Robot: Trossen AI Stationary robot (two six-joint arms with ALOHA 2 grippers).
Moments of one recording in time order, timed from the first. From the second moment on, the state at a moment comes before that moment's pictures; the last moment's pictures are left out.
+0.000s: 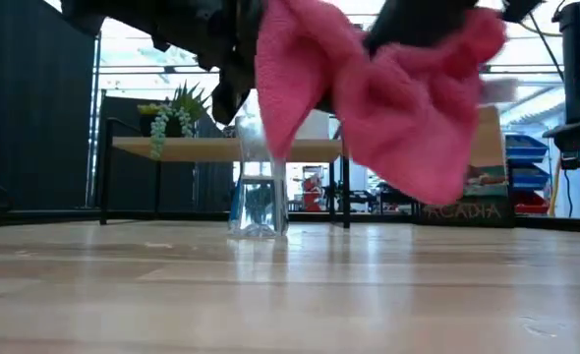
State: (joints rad) left arm -0.37 1.70 0.89 0.46 -0.32 -0.57; right arm 0.61 1.89 1.47 -0.96 0.85 0.41
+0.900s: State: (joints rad) left arm -0.36 1.69 0.89 0.43 -0.37 -0.59; right arm 0.81 1.89 1.61 -1.34 0.86 0.75
